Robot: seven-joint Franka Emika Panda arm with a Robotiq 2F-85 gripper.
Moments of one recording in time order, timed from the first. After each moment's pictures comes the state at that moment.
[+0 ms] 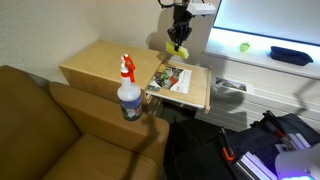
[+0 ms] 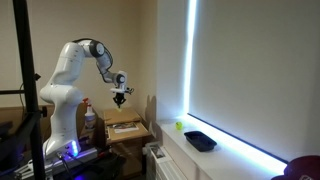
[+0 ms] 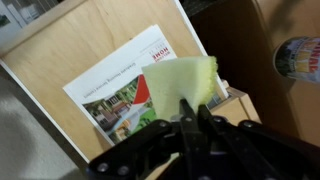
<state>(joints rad) 0.09 0.33 0.16 -1.99 0.04 2.22 -0.18</state>
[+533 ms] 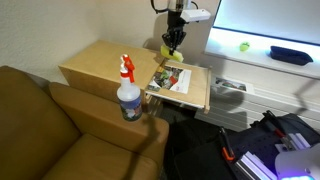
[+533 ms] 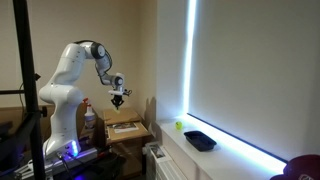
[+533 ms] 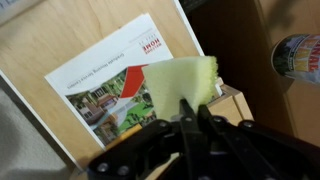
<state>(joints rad) 0.12 0.38 0.17 -1.99 0.02 2.29 -0.18</state>
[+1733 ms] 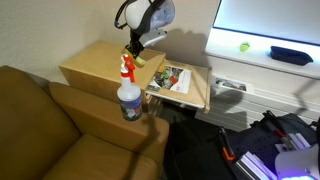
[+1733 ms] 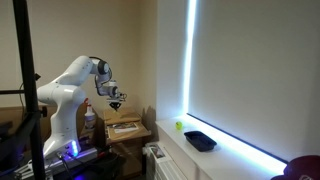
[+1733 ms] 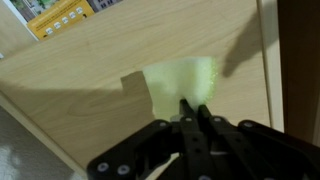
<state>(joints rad) 0.32 0.79 0.14 -1.60 -0.13 2.64 -0.04</state>
